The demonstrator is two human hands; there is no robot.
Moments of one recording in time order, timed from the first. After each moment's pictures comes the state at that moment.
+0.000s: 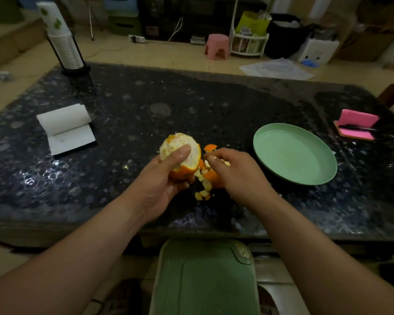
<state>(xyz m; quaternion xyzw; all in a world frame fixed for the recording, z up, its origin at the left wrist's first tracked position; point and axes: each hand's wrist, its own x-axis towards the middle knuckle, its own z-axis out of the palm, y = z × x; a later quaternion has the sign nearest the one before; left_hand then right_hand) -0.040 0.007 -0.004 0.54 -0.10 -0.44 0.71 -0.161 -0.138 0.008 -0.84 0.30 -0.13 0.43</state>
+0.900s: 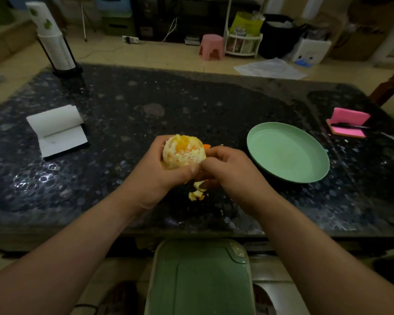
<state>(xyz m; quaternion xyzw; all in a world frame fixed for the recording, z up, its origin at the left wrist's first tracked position) -0.037 0.009 0.000 0.65 -0.30 -0.32 0.63 -0.168 -0.131 0.025 -0.73 0.27 -0.11 0.61</state>
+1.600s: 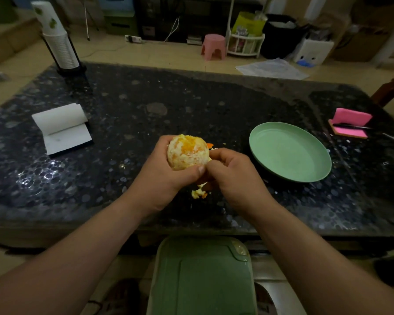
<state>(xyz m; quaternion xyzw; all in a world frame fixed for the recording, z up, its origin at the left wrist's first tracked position) -0.043 0.009 -0.006 0.67 -0.31 -0.26 0.61 -0.172 -0.119 0.014 -0.72 0.27 -0.15 0.62</state>
